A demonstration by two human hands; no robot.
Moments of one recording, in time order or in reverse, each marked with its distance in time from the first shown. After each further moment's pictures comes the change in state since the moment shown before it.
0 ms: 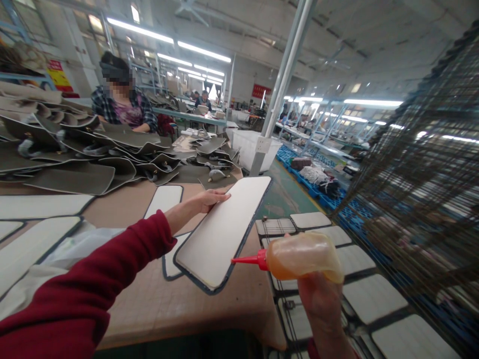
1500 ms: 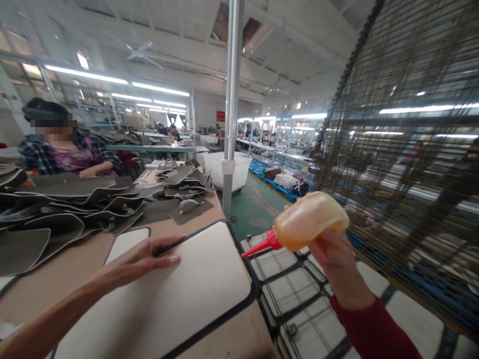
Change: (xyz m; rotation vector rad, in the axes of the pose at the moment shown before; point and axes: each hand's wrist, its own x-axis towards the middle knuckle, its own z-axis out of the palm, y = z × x) left_hand -0.082 0.013 -0.009 0.648 -0.026 0.354; right_hand 0.103 -0.080 0.006 0.055 -0.119 -0.105
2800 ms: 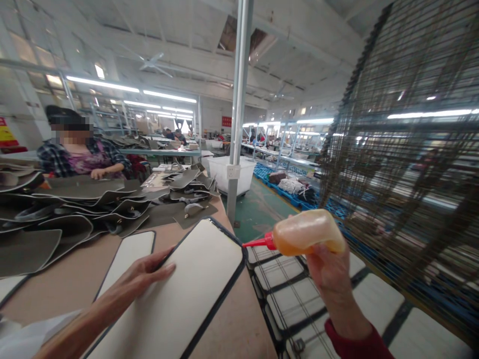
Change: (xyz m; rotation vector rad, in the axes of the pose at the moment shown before) left_hand -0.023 -0.022 0.017 -0.378 0.273 -0.187; right_hand -0.013 0.034 -0.006 -0.001 0.099 -0.195
